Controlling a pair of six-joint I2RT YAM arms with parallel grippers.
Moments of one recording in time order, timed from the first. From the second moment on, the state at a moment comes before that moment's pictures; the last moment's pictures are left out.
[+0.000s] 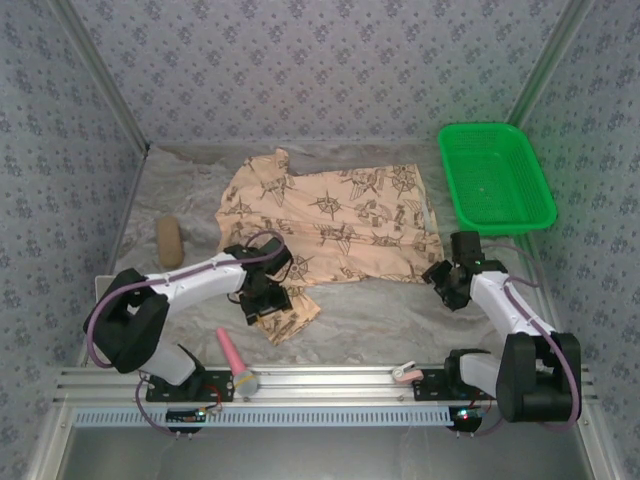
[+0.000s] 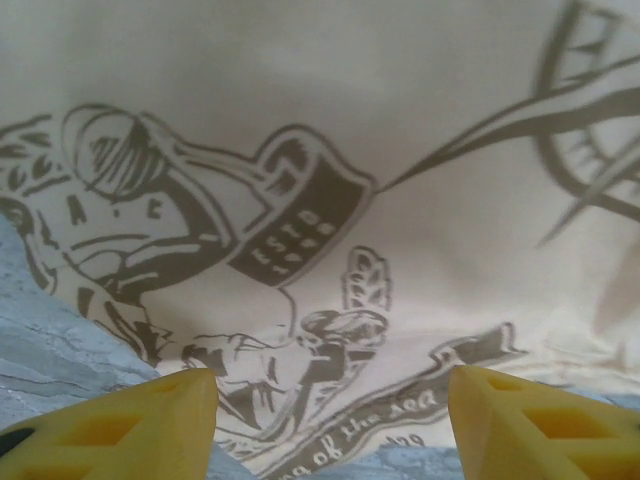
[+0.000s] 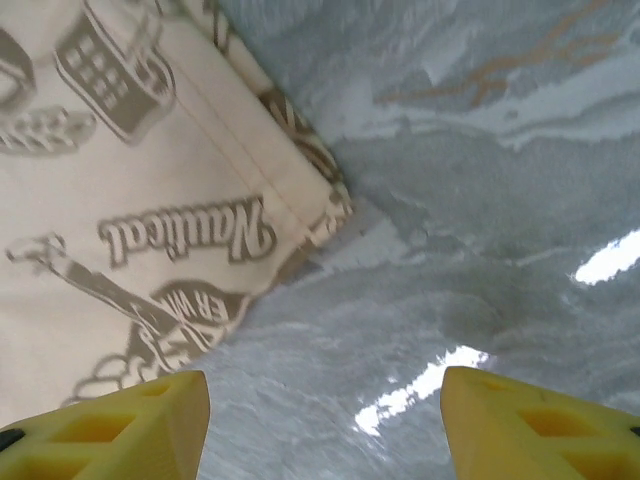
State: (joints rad) left arm -0.75 1.49 0.83 -0.84 0.15 -1.09; right arm 0.00 1.16 0.58 -0.63 -0.09 0.85
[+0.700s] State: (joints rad) left arm -0.85 1.40 0.72 -0.84 0.10 -1.35; right arm -0.05 1.24 0.58 -0.50 -0.15 0.90
